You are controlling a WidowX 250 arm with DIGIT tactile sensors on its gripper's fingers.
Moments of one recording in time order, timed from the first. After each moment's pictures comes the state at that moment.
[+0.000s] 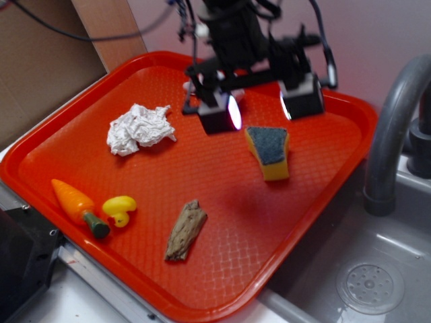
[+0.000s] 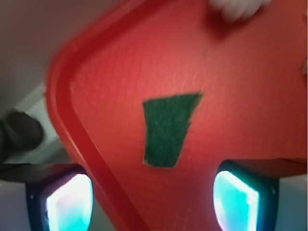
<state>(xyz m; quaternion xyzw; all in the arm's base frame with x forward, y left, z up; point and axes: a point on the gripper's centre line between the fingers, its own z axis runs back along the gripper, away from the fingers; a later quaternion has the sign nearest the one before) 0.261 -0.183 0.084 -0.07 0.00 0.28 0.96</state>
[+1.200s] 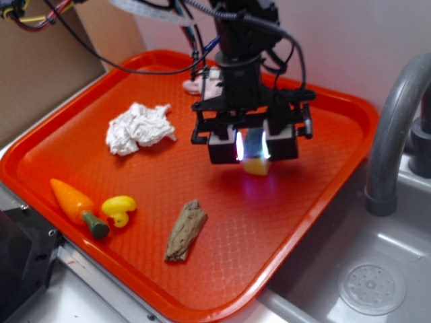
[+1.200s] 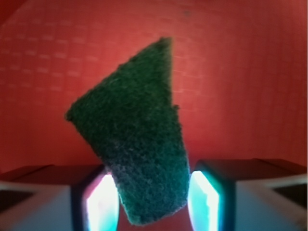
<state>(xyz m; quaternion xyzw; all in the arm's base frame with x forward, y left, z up) 0.260 -0.157 0.038 -0.01 0.04 0.31 0.95</state>
